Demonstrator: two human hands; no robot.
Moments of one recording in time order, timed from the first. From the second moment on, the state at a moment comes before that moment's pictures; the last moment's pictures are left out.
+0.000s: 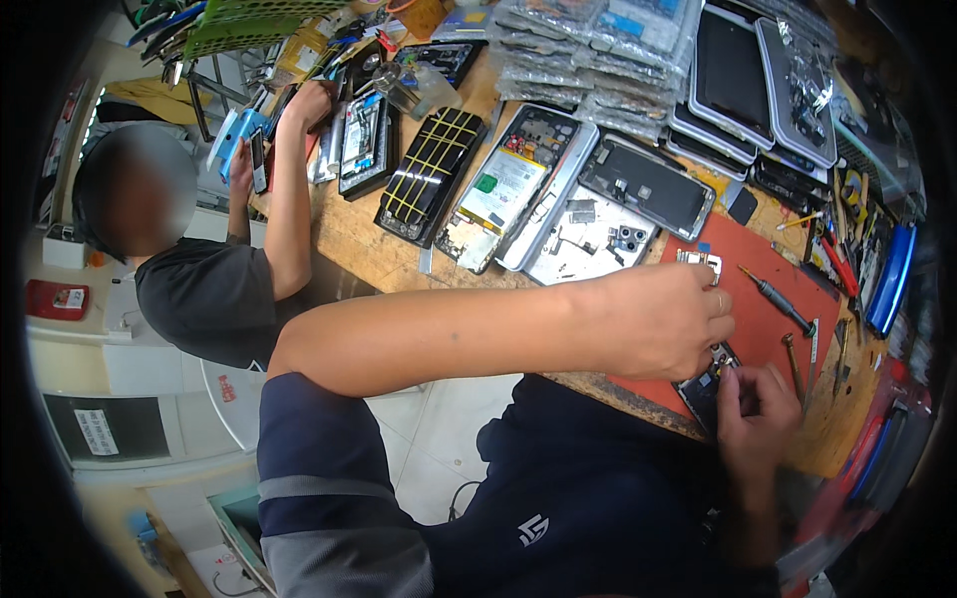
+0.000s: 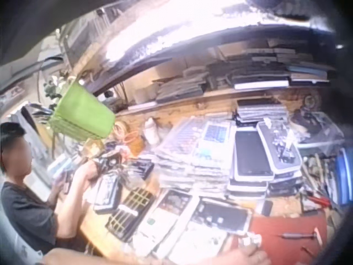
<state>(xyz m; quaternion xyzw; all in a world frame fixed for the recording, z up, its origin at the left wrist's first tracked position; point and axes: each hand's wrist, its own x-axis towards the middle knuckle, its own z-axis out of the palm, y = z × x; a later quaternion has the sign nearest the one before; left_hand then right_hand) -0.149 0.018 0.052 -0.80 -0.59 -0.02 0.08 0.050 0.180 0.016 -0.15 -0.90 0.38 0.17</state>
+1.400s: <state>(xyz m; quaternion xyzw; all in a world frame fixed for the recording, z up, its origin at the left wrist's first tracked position) -0.138 0.013 0.039 -0.79 -0.61 -0.04 0.08 0.114 0.226 0.005 0.03 -0.97 0.22 0.14</state>
